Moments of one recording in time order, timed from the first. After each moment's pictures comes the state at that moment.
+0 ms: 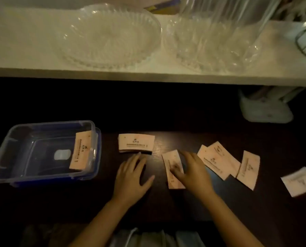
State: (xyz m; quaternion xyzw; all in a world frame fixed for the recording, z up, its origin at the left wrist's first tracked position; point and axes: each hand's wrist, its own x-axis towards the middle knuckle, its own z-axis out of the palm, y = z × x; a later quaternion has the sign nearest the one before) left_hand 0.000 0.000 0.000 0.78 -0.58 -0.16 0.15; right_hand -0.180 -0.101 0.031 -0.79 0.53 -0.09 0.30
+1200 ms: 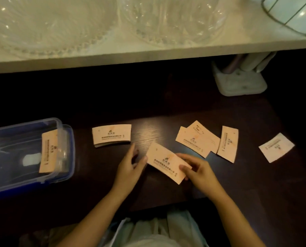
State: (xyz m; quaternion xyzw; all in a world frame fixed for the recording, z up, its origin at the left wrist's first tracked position) left_hand -0.046 -0.028 -0.001 0.70 -0.37 -0.47 0.39; right_hand -0.259 -0.083 0.020 -0.58 0.52 -0.22 0.58
